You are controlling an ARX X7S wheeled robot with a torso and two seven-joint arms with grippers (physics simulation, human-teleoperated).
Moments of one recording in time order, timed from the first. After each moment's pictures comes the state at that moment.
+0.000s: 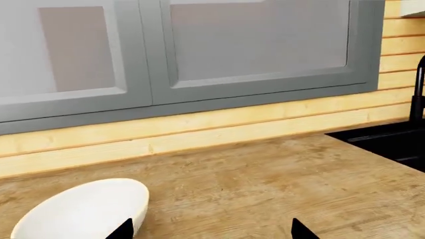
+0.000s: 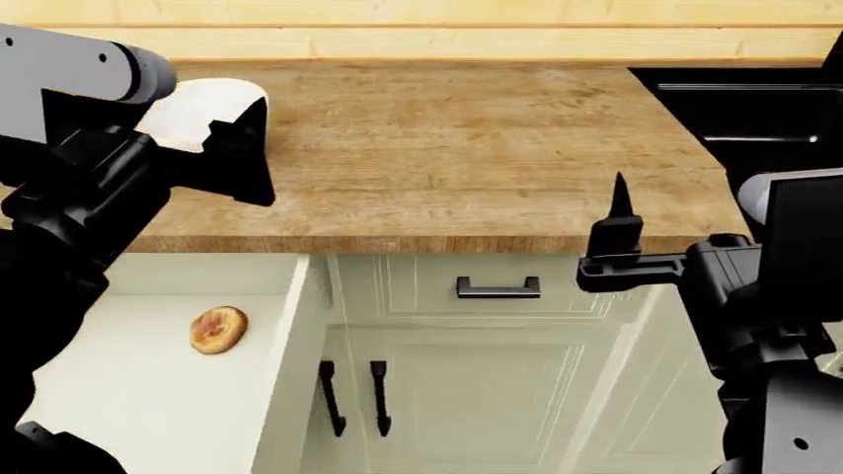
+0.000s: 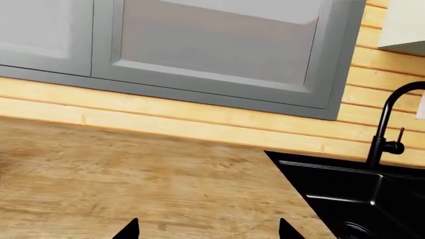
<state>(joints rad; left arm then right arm) -0.97 -0.29 -0.18 0.70 -0.47 -1.55 0.09 0.66 0.08 -0.09 -1.00 -0.56 1.51 -0.48</state>
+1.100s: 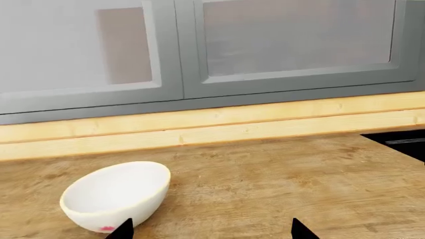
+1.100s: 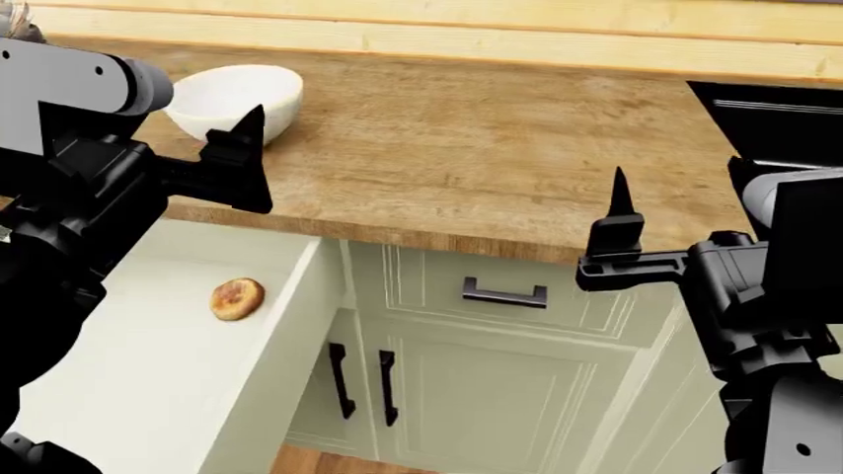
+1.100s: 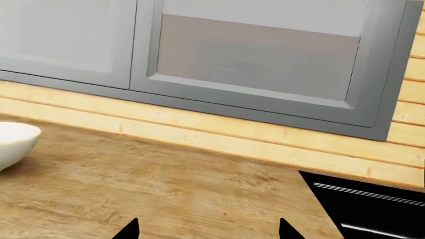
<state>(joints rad) -0.94 -0.33 -0.21 0.70 -0.62 -1.52 -0.01 0.65 0.06 -0.08 -1.01 -0.60 1.46 -0.53</state>
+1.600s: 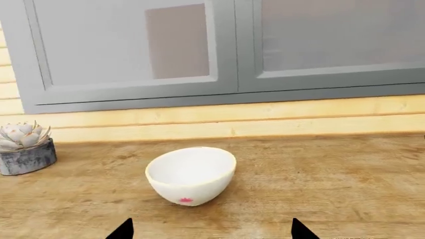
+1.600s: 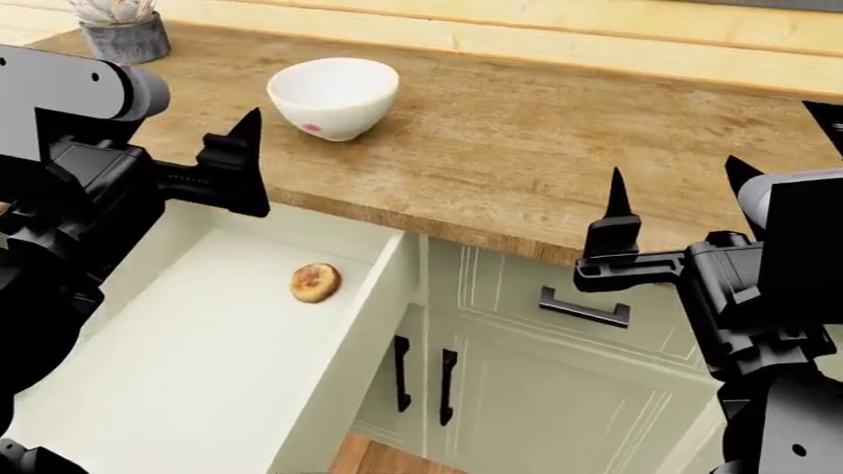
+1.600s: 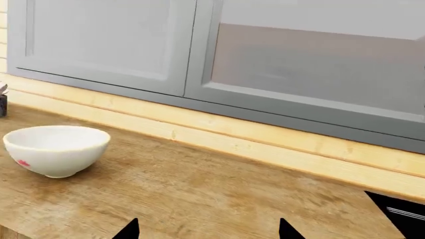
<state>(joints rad) -0.92 -0.35 -0.22 0.69 -0.67 -1.50 -0.05 0.65 0.06 -0.09 -1.00 -0.61 1.45 -0.53</state>
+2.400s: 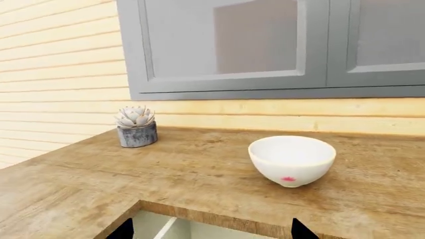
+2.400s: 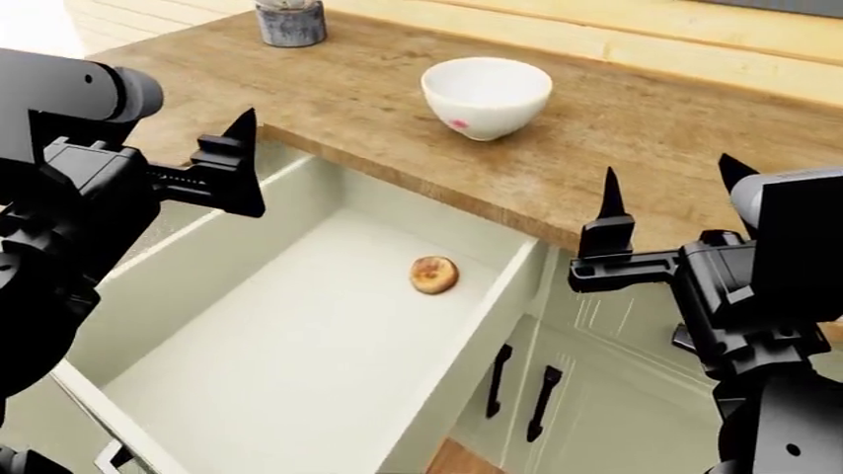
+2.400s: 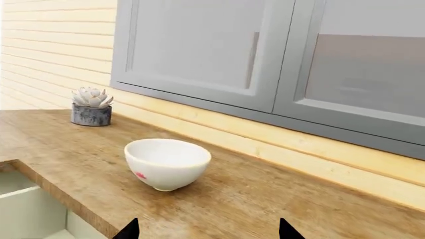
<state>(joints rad) -0.90 -0.37 -0.22 0.68 -0.72 -1.47 -0.09 0.65 0.05 -0.10 -1.00 -0.61 1.44 -0.53</state>
